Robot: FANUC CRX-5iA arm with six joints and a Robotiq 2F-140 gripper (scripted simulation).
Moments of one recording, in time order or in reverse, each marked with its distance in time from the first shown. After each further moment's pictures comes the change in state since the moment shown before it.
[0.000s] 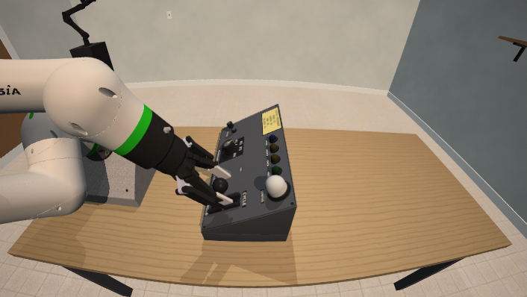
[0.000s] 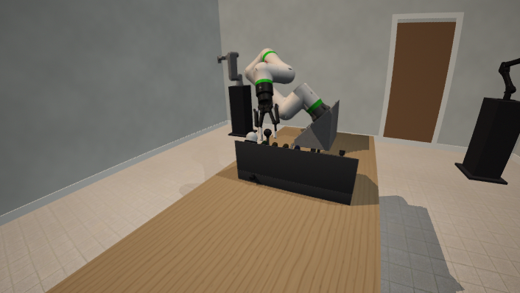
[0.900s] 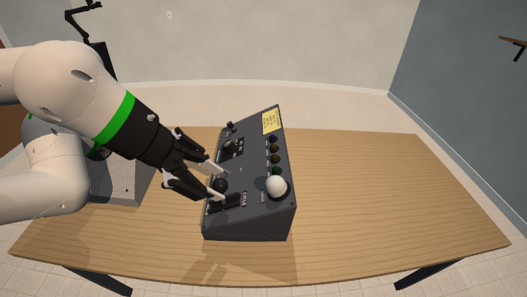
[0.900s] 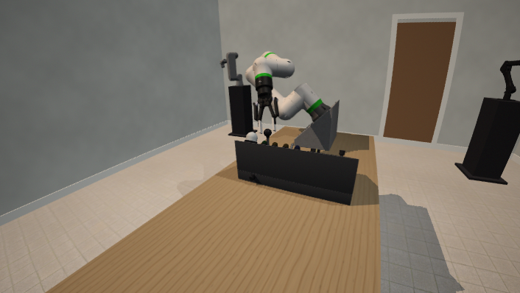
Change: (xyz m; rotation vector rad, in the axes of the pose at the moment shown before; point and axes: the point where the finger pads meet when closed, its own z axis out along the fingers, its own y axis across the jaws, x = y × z) arm 0.000 0.000 -0.035 0.001 0.001 0.000
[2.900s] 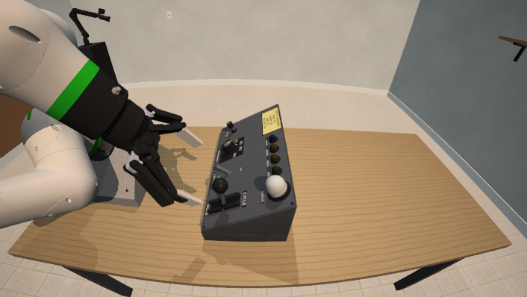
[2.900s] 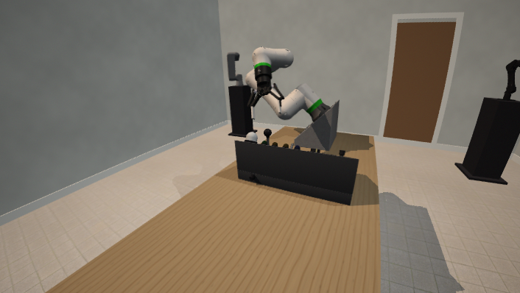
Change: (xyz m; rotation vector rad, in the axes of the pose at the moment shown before) arm 0.000 0.000 -0.065 0.000 -0.001 0.000
